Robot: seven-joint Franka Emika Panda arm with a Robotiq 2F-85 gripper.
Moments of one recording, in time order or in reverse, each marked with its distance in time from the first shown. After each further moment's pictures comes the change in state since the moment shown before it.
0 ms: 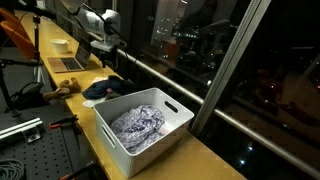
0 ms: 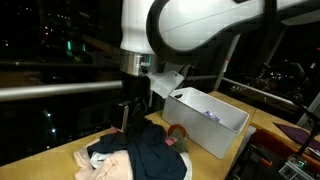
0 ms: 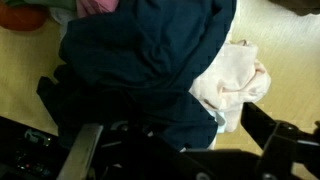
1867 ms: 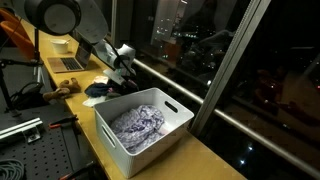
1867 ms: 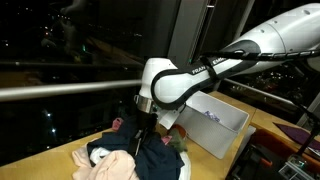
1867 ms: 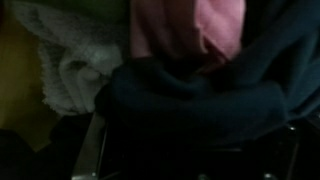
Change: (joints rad) arm -0.177 0.222 0.028 -0.014 0.160 0.214 -0.268
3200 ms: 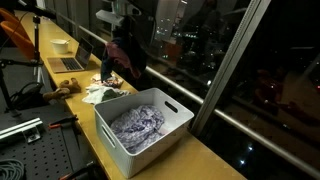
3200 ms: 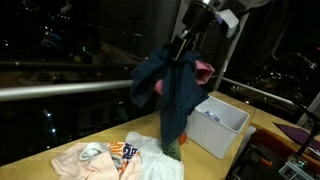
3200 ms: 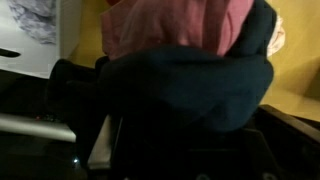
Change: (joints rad) arm -0.062 -0.790 -0.020 -0.456 -0.003 0.012 0.085
